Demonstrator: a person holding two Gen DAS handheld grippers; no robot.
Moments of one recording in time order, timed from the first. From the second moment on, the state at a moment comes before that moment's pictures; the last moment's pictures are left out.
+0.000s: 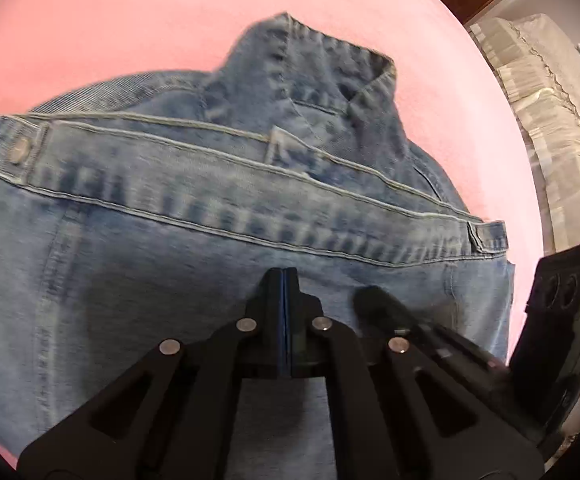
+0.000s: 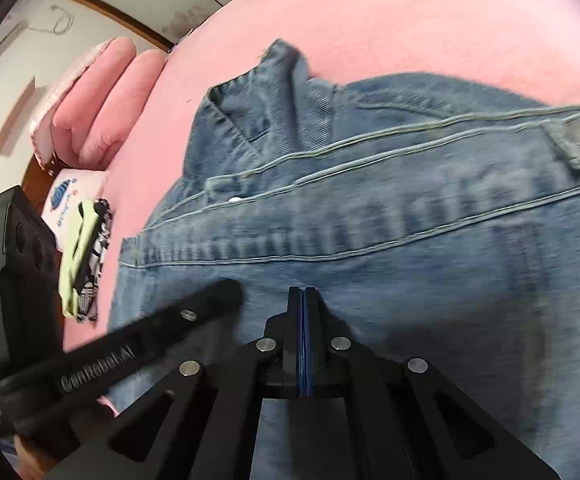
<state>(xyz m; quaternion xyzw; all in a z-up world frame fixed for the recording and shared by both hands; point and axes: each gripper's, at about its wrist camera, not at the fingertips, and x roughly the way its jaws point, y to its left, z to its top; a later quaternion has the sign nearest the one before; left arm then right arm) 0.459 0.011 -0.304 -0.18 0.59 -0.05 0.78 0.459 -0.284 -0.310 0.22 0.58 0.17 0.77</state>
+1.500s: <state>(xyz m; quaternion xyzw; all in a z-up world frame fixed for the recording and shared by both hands) 0.298 0.197 -0.293 -0.23 0.58 0.18 0.76 0.364 -0.321 -0.246 0.24 0.57 0.00 0.78</state>
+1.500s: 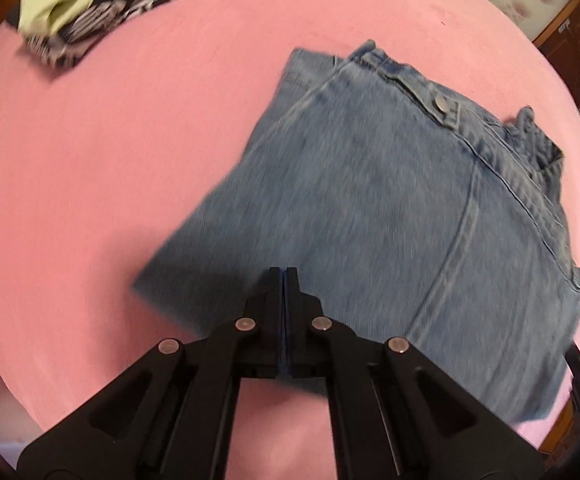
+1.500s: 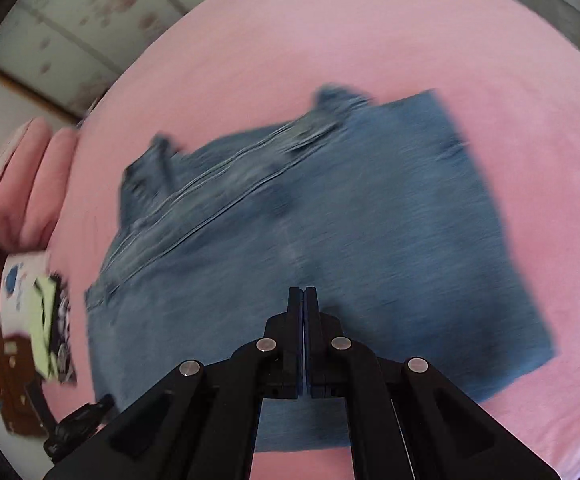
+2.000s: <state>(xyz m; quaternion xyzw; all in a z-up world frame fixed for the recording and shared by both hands) 0.227 0.204 -0.302 -0.37 0.57 0.14 0.72 0.408 -0.193 -0.308 0.16 0.63 0.06 0.76</state>
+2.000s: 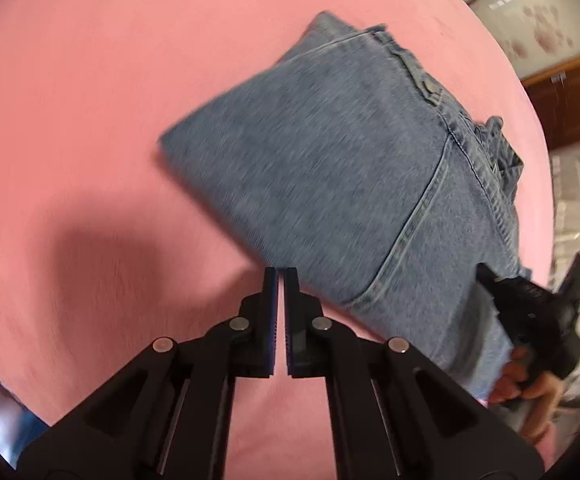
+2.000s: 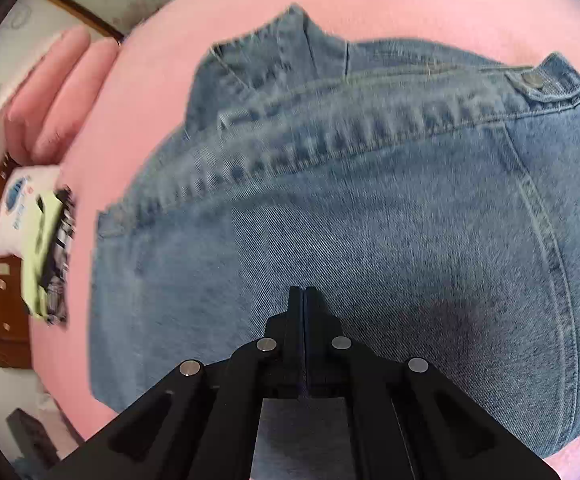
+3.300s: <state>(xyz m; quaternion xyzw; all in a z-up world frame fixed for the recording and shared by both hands) 0.240 0.251 -0.275 -0.52 0.36 0.06 0.77 0.415 -0.131 -0.325 0.07 0.63 0.02 0.78</state>
